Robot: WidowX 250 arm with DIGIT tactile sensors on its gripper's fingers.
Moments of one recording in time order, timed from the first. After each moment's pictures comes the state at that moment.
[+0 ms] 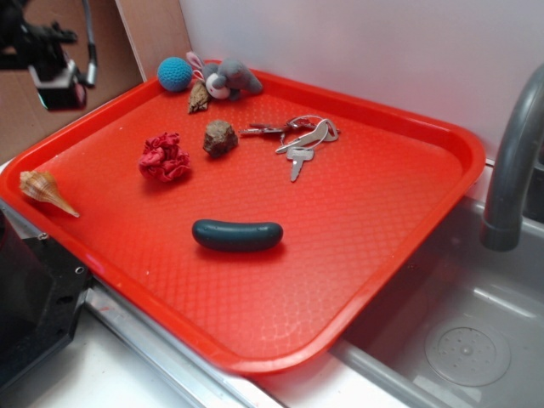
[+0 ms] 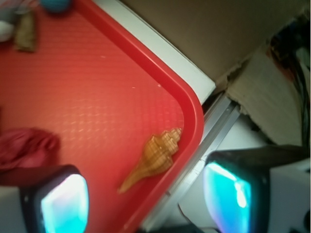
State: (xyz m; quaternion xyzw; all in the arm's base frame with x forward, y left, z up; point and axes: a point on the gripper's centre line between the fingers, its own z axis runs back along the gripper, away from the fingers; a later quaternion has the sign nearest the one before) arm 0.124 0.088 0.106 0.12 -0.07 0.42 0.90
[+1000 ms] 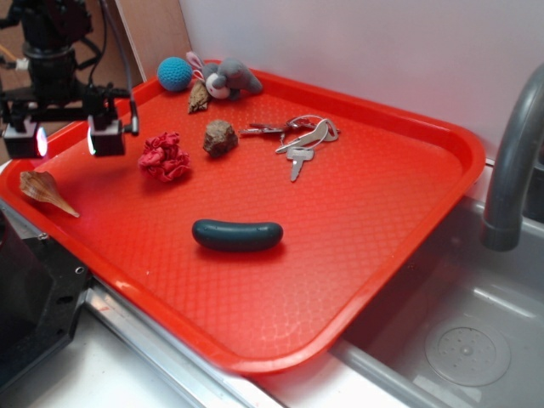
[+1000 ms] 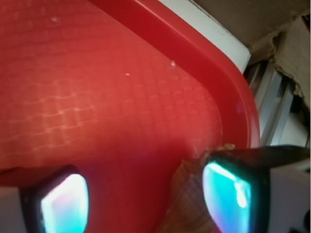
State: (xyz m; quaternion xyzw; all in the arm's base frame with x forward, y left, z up) arm 0.152 0.107 0.053 0.12 0.01 0.47 0.87
